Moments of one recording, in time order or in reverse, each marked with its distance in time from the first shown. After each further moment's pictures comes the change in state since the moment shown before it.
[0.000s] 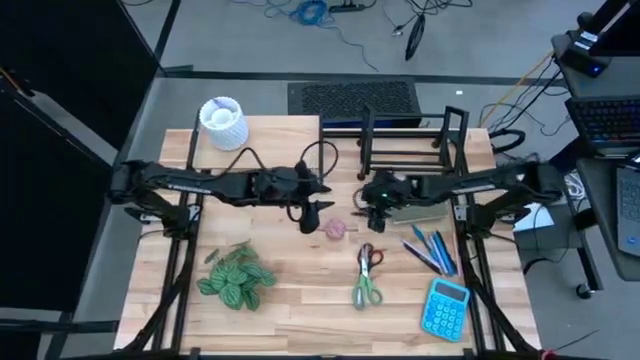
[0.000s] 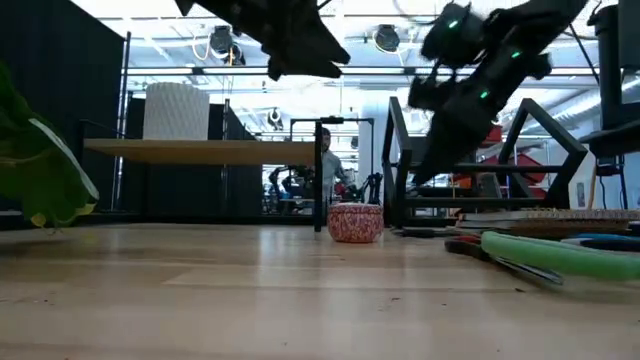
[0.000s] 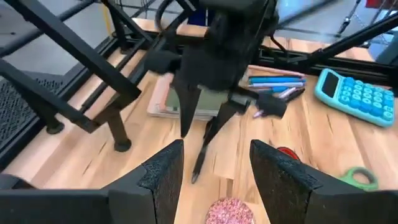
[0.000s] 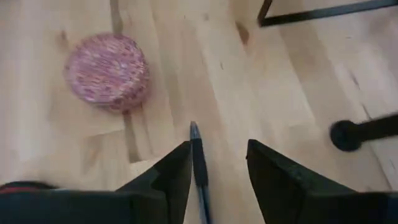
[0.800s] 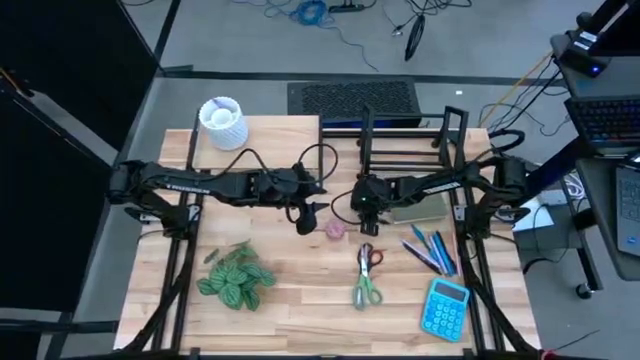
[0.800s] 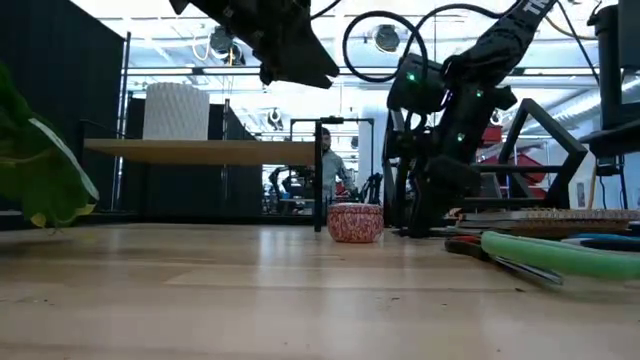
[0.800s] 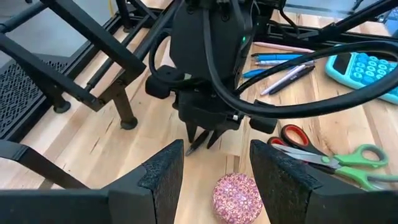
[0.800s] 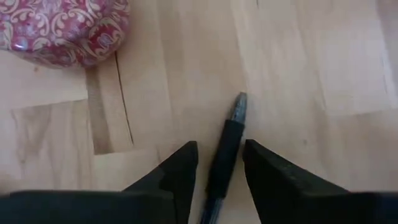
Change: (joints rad) left arm 0.000 0.001 0.000 -0.055 -0.007 0.002; right arm -0.007 0.254 0.067 -0.020 -0.050 -0.039
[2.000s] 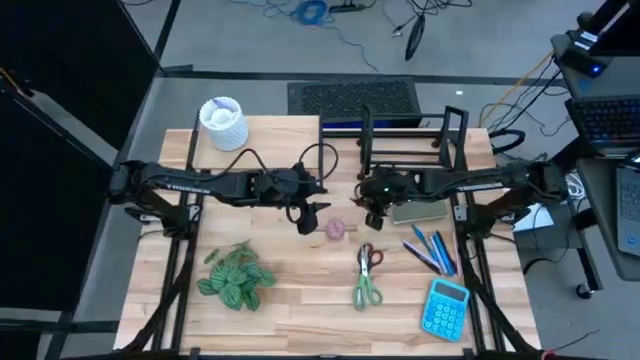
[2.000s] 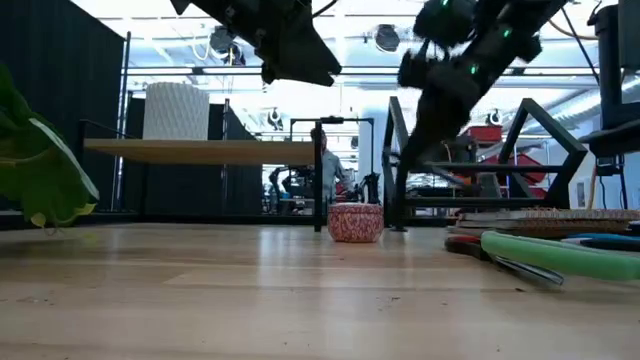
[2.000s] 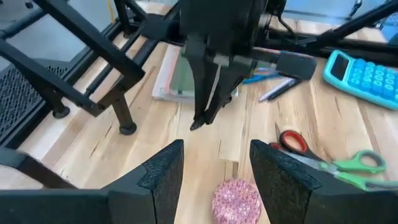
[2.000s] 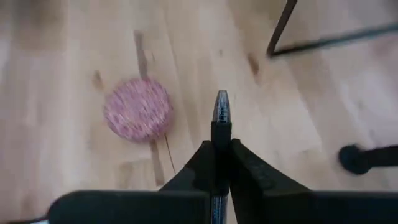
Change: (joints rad) left arm -0.001 0.002 -0.001 0.058 0.001 0.000; right arm 0.017 -0.411 -0.007 -0.028 -0.003 0.120
